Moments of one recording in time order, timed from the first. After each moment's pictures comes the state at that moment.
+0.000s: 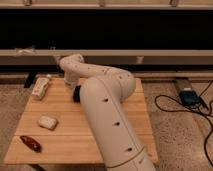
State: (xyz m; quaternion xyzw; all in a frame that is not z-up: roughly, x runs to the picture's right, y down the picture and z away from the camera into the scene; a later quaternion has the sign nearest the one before) arm -0.226 0.020 0.953 -0.34 -0.05 0.19 0.92
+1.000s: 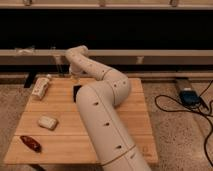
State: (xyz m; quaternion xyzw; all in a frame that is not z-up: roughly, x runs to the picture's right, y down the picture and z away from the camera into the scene) arm -0.201 -0.055 1.000 -0.28 -0.05 0.22 0.93
